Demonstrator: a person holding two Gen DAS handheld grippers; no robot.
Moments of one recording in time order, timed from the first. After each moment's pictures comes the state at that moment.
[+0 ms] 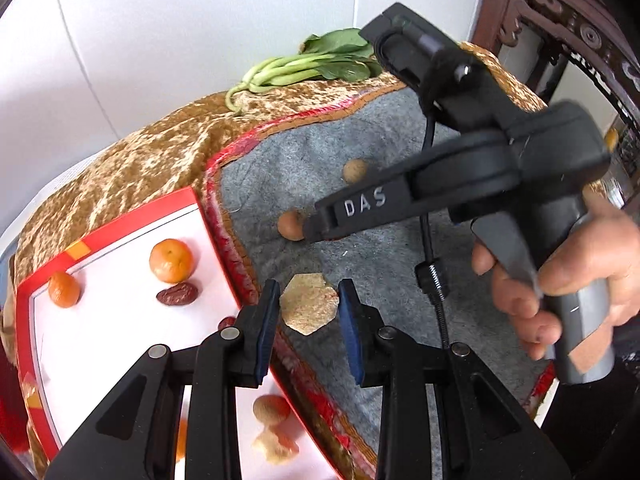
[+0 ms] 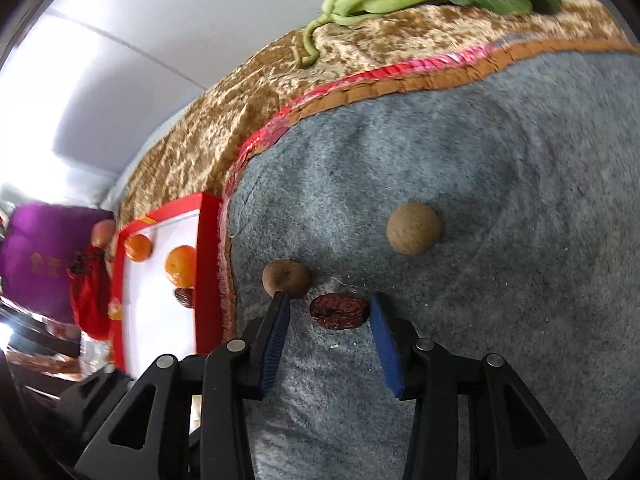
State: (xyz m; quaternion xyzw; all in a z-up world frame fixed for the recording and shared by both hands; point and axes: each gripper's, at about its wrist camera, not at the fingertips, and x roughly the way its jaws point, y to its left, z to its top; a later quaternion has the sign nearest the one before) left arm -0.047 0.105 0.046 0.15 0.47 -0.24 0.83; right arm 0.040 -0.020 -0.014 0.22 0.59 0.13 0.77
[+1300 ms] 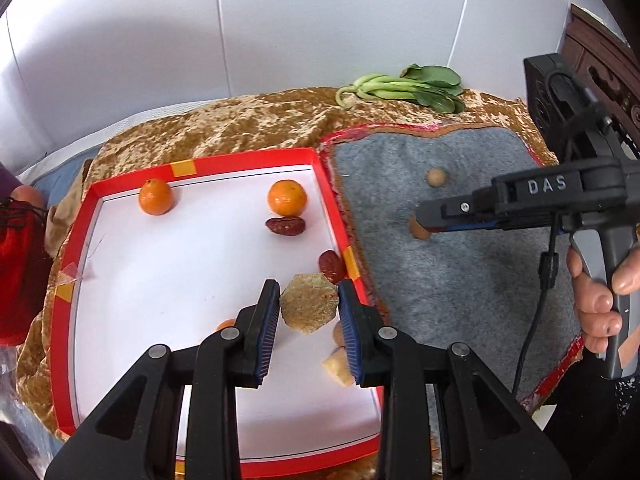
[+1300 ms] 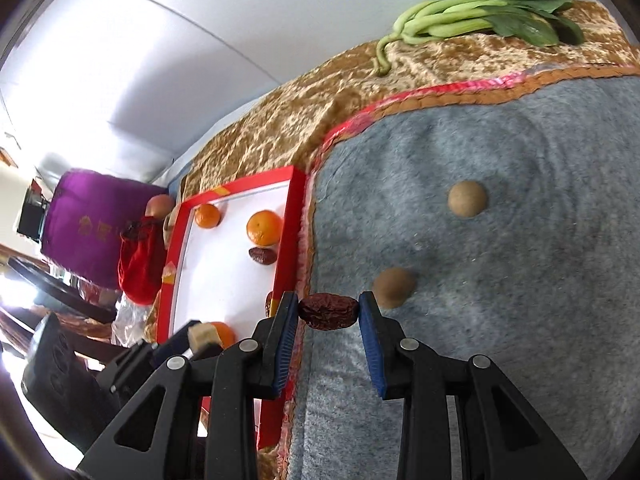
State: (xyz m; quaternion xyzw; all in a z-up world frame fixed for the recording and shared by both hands) left arm -0.073 0.183 0.062 0.06 0.47 -0.12 0.87; right arm 0.003 -0.025 0.022 0.24 0.56 0.23 0.76
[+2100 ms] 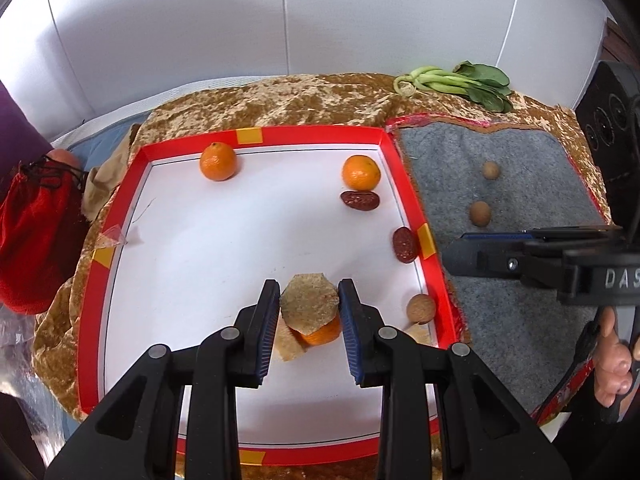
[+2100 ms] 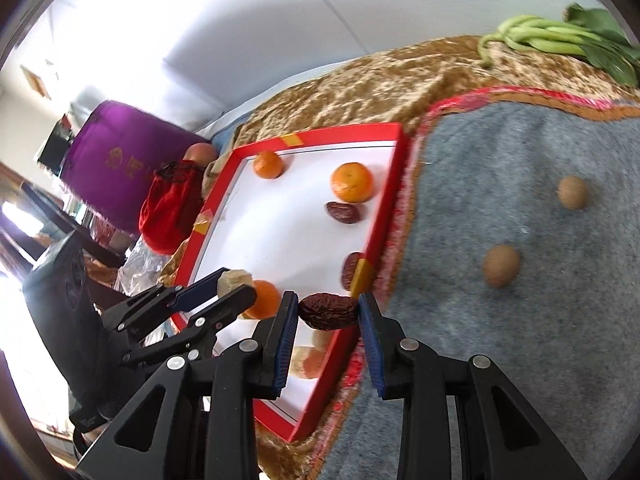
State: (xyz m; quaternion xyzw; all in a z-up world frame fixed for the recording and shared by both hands) left arm -0.074 0.224 0.052 0.05 0.49 -0.06 0.87; right arm -0.032 0.044 0.035 0.17 0.53 0.31 0.77
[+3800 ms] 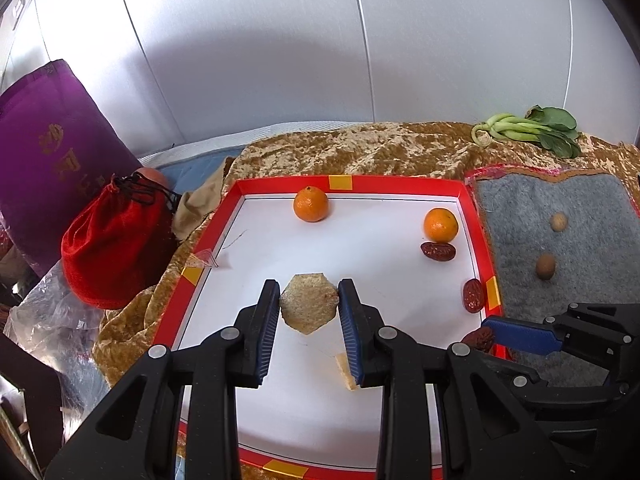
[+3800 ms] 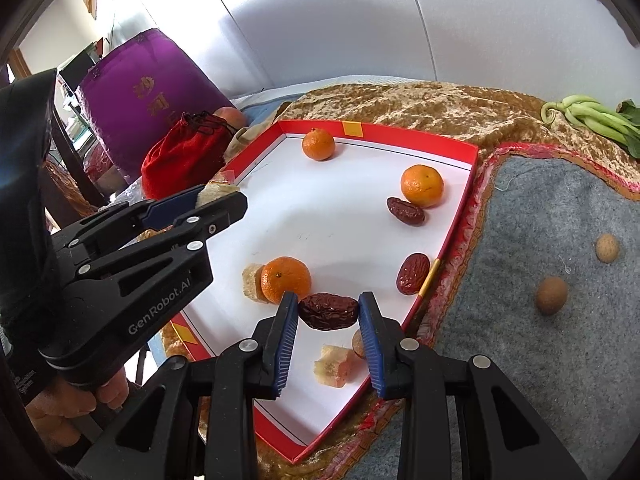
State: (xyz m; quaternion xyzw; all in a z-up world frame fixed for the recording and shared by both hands) left arm -0.084 0.228 0.069 0.08 0.40 0.10 0.91; right arm -0.067 0.093 0.033 0.04 0.46 0.33 0.82
